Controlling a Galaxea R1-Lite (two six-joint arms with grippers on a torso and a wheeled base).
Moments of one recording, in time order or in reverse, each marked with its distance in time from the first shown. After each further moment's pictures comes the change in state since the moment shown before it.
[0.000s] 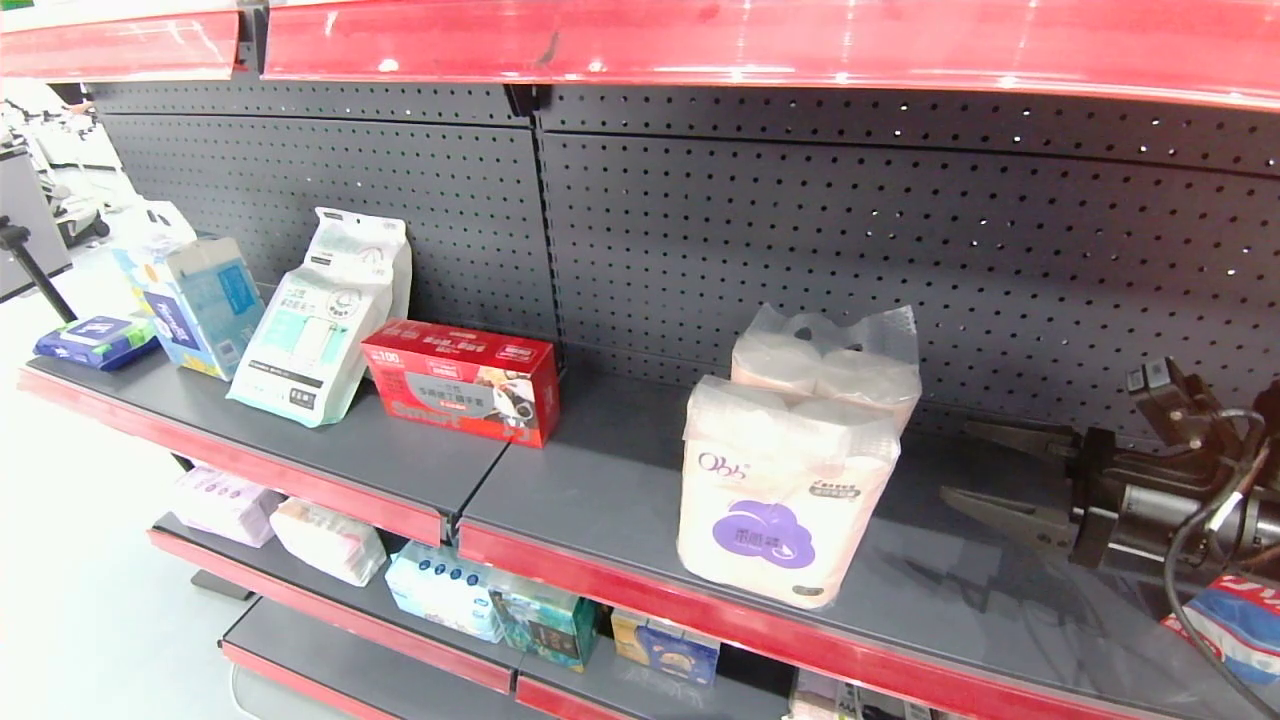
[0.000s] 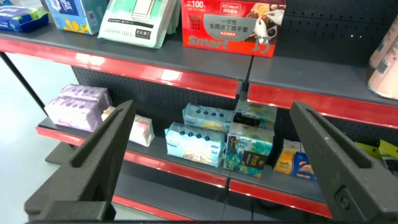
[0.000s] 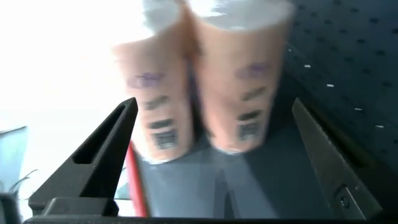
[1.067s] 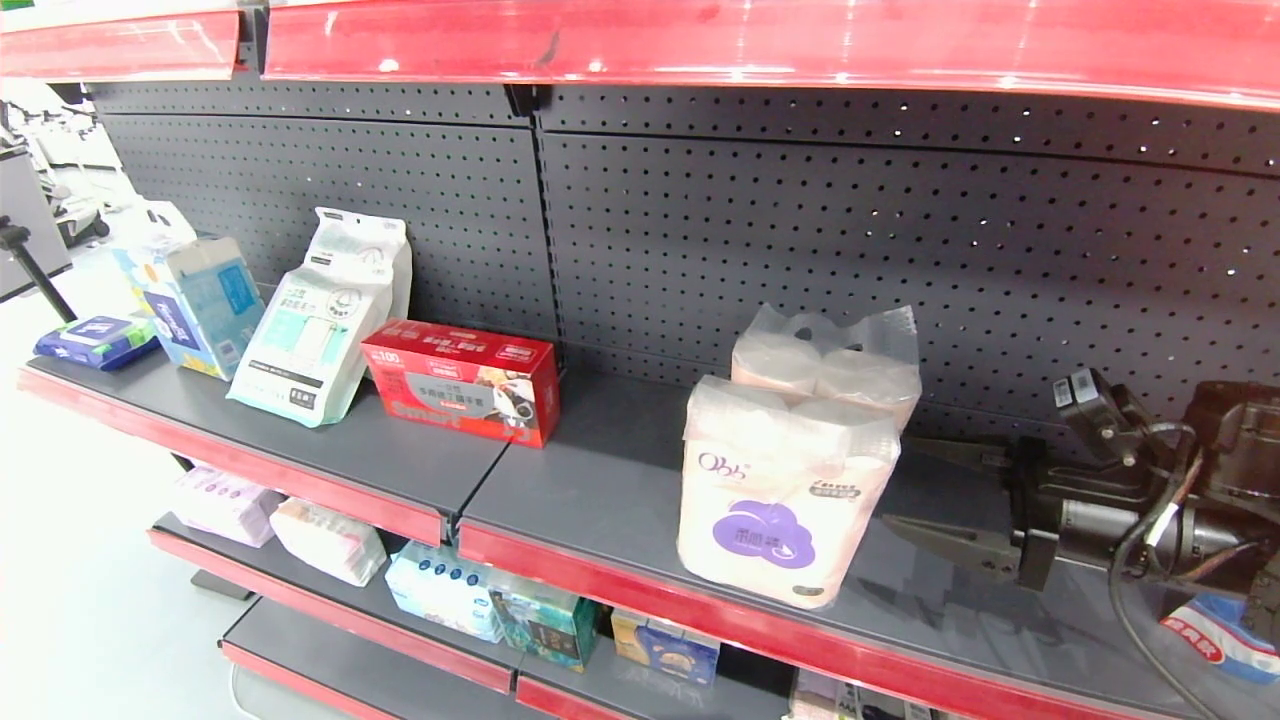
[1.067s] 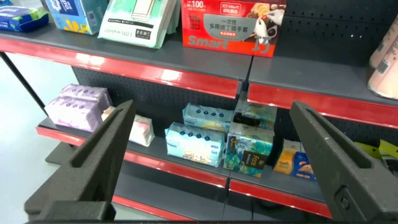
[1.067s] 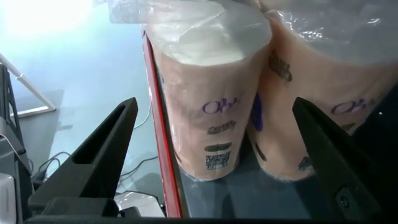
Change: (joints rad) left arm 0.000 0.000 0.000 0.000 0.000 0.000; right arm 0.184 0.015 -0.003 -0.001 -0.070 0.007
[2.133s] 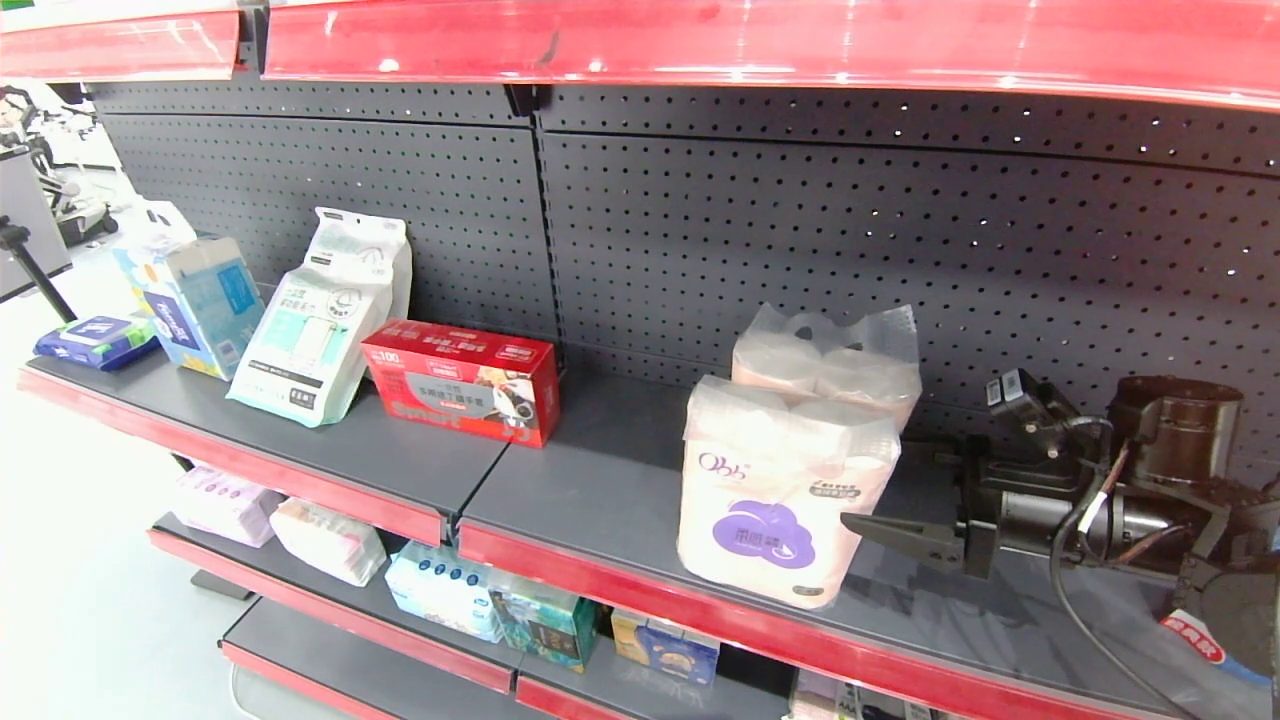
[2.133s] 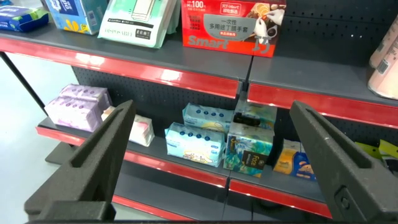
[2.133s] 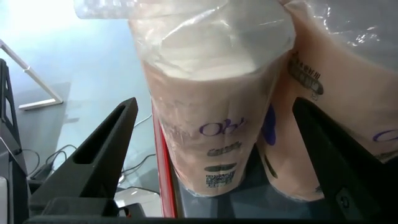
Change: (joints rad) left arm 0.000 0.000 0.000 0.000 0.000 0.000; right arm 0.073 0.100 -0.067 -0.001 -0.045 -0.002
